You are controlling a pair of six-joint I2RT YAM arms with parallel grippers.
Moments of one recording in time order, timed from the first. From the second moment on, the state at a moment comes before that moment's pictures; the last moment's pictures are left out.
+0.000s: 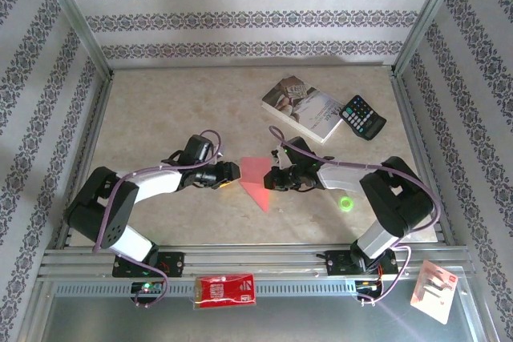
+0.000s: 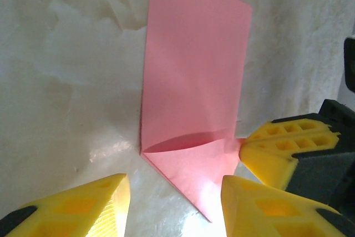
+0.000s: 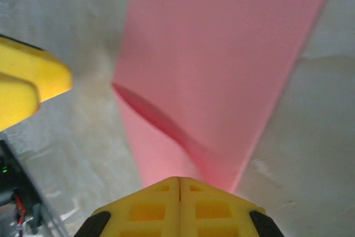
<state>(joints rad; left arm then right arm) -0.46 1.55 0.65 -0.02 0.54 -0.80 0.59 1.63 0.70 -0.07 -0.53 0.63</state>
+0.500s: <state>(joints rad) -0.49 1.66 0.72 -0.02 0.57 -0.79 0.59 1.67 0.70 -0.06 -0.52 0.62</state>
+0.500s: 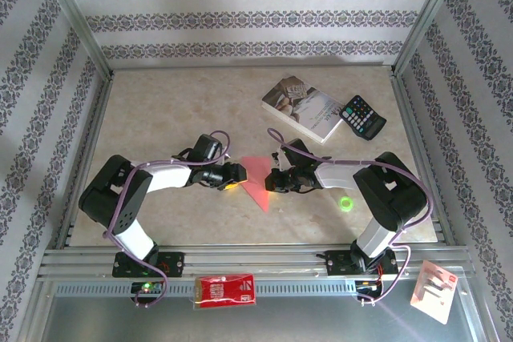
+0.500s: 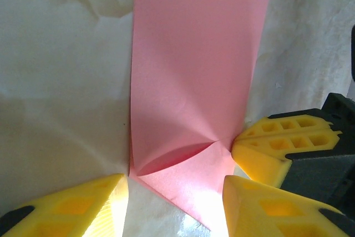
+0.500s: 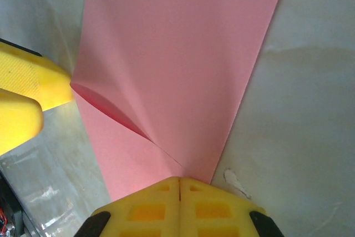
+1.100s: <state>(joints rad) -0.49 1.68 0.73 0.02 0.60 -0.80 0.59 1.67 0.70 -0.06 -0.52 0.62</state>
